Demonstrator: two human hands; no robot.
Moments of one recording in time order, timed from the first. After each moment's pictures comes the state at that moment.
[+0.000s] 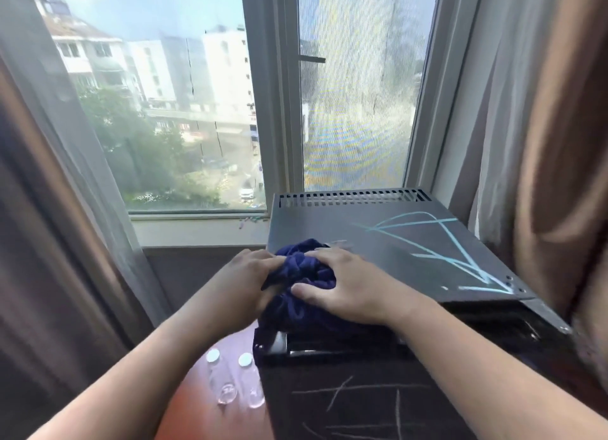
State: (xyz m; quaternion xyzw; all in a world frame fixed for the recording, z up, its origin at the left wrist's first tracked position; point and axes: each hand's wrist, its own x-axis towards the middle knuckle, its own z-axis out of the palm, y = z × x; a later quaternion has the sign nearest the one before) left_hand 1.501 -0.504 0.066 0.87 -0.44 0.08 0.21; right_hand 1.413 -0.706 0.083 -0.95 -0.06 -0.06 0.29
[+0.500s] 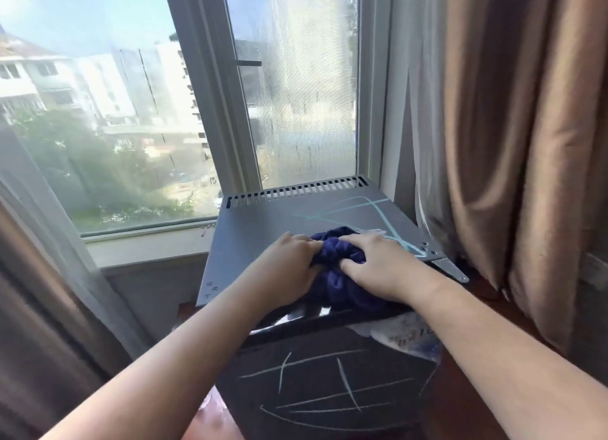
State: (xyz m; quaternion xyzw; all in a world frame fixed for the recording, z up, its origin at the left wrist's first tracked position) left_hand 1.445 -0.645 0.076 0.84 -0.52 0.10 0.13; right_hand 1.337 -0.807 0.078 -0.95 0.12 -0.11 0.28
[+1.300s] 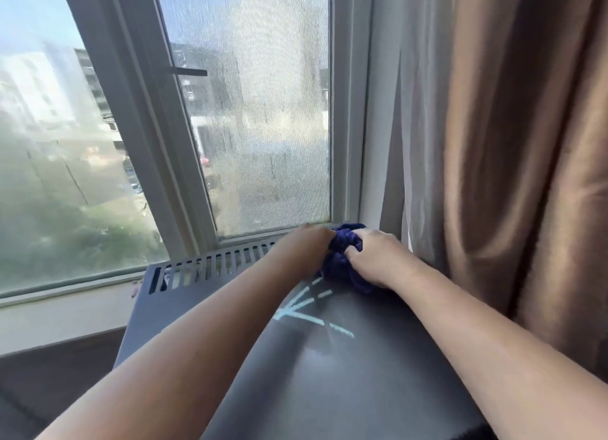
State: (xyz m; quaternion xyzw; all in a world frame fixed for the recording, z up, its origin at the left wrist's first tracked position) left_hand 1.636 -0.849 0.089 0.84 -0.54 0.04 0.05; right_hand 1.522 -0.957 0.079 -0.92 0.30 -0.13 0.21
